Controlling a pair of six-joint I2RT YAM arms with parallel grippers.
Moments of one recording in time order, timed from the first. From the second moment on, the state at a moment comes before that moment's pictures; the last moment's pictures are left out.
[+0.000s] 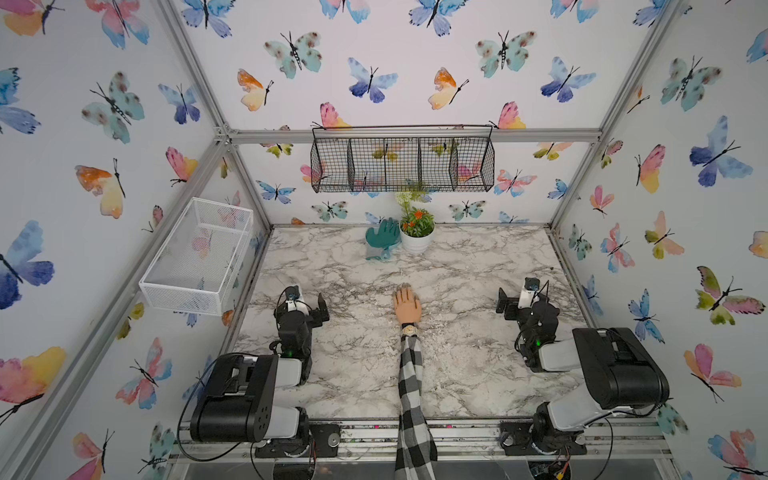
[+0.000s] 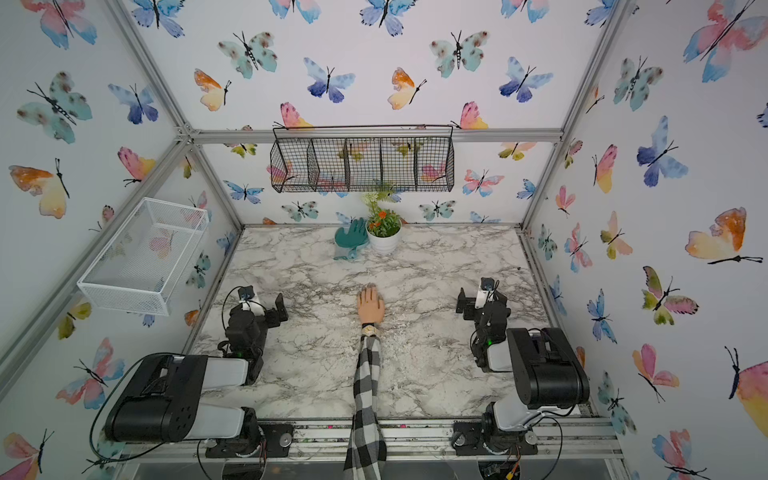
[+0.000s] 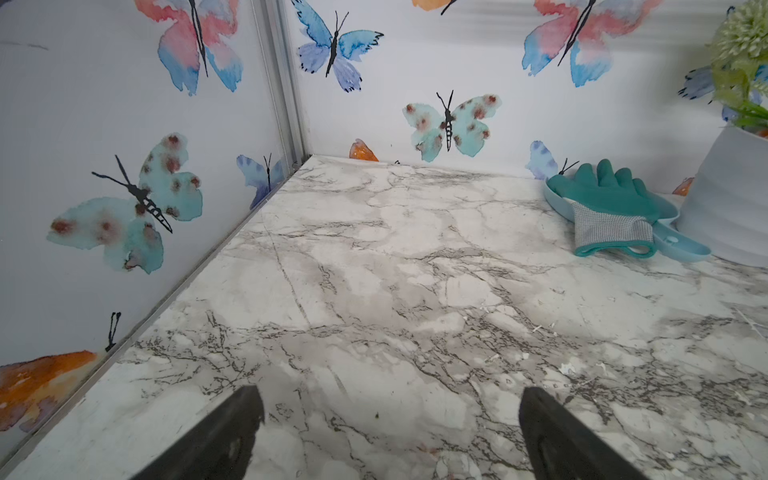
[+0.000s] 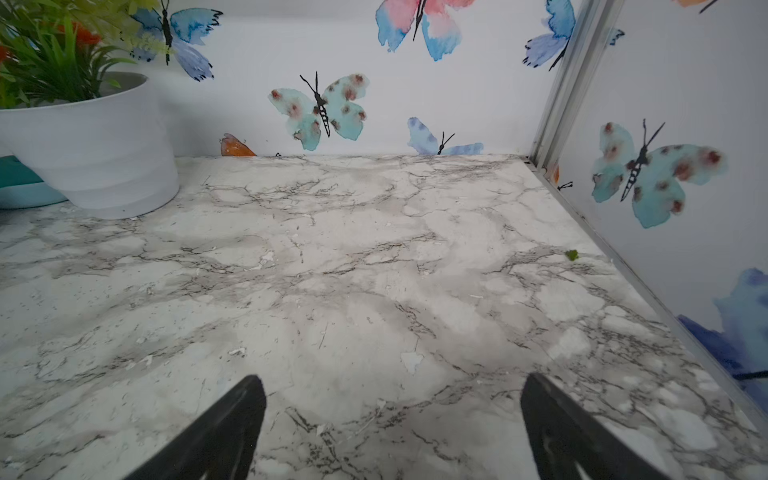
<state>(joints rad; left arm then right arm) -0.06 1.40 0.19 0.98 -0.21 -0.07 0.07 1.58 0.27 1.07 0.08 -0.02</state>
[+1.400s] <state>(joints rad) -0.17 1.28 0.79 -0.09 -0.18 -0.44 0.07 1.33 0.69 0.21 0.07 0.35</state>
